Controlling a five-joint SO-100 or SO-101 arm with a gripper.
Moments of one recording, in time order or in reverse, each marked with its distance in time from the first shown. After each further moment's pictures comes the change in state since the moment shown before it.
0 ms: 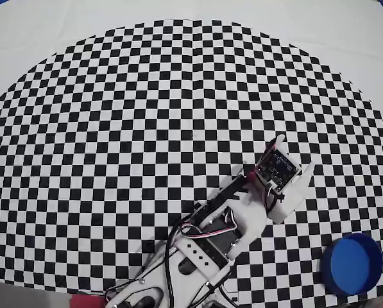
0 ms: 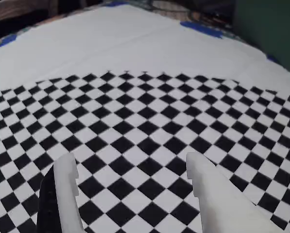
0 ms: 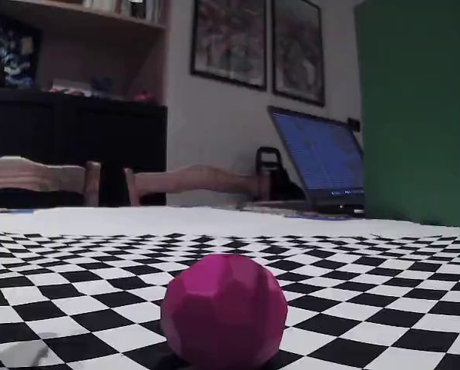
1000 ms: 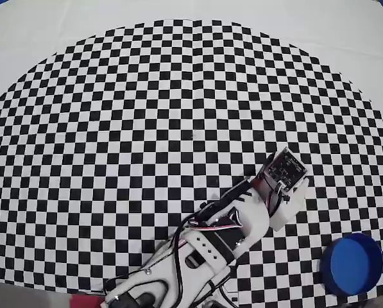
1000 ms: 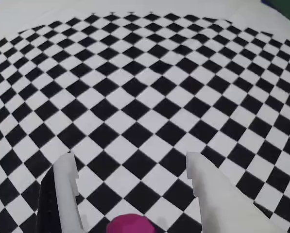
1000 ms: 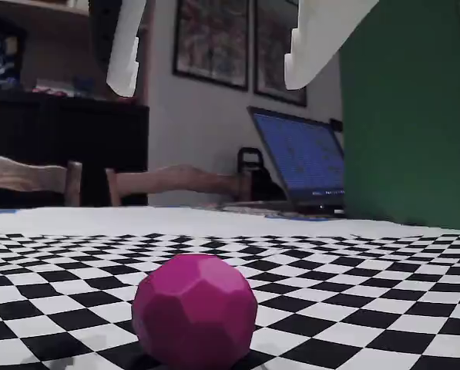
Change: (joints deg) arm 2.5 -12.8 0.0 -1.1 0.0
